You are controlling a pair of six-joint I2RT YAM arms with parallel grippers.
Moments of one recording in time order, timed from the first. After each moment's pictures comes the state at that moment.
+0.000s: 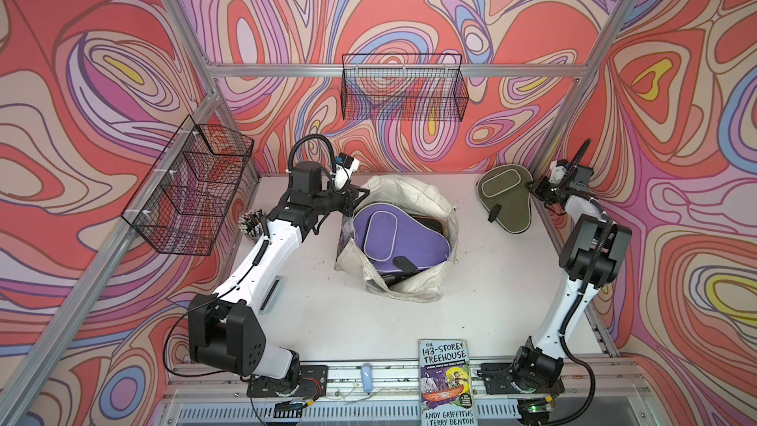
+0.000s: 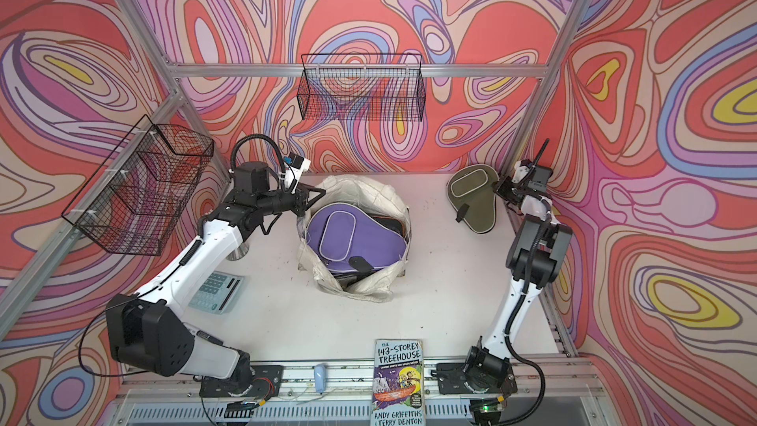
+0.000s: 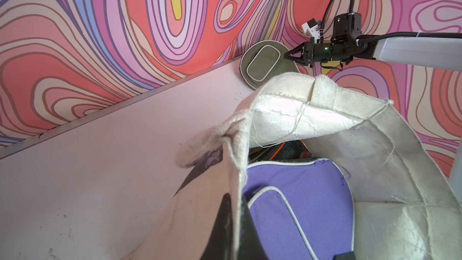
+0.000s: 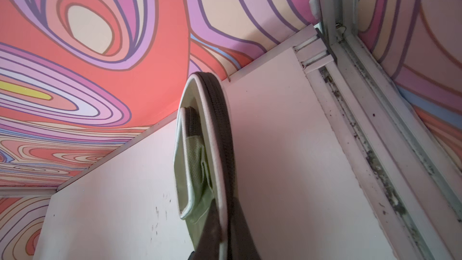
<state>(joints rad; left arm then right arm) -0.25 1.46 1.30 -0.28 0.62 -0.02 -0.46 2.26 1.82 -0.23 -0.61 0.28</state>
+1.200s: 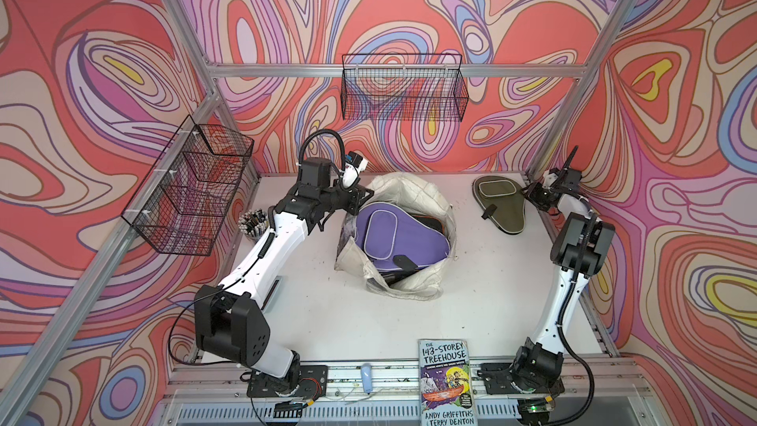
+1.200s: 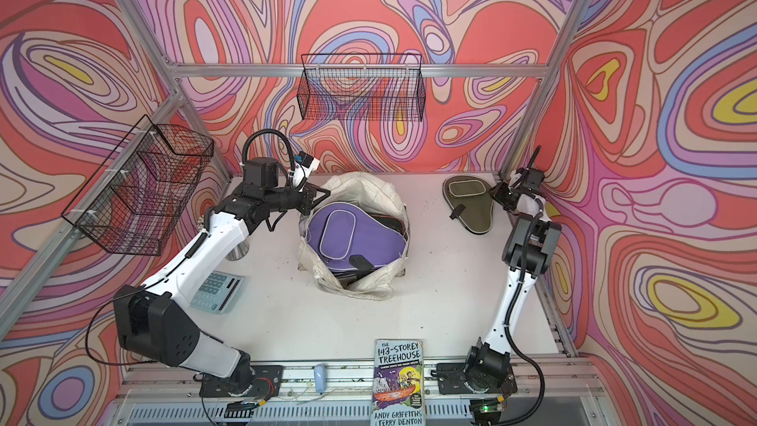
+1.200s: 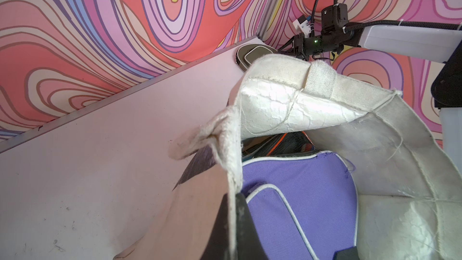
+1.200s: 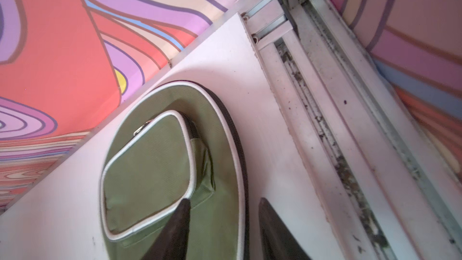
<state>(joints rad) -0.29 1.52 1.40 -0.41 0.56 0.03 -0.46 2.50 2.07 -0.40 -0.50 0.25</state>
